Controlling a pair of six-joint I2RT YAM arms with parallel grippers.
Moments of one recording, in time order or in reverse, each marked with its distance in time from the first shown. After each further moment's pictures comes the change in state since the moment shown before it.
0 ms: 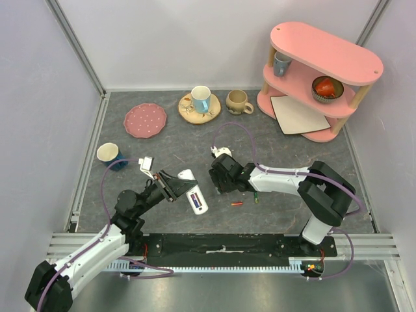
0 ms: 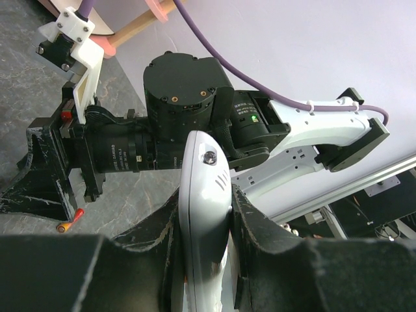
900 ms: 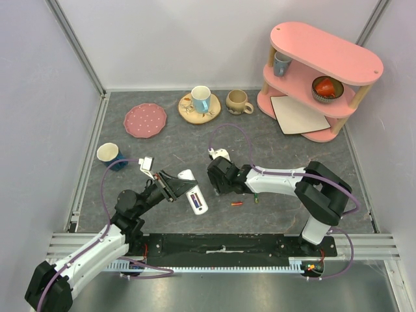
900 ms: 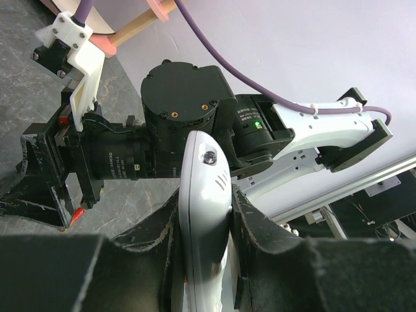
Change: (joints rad) left arm 0.000 -0.003 0.000 -0.008 0.000 0.000; right arm 0.040 0.026 0.023 -0.021 0.075 0.021
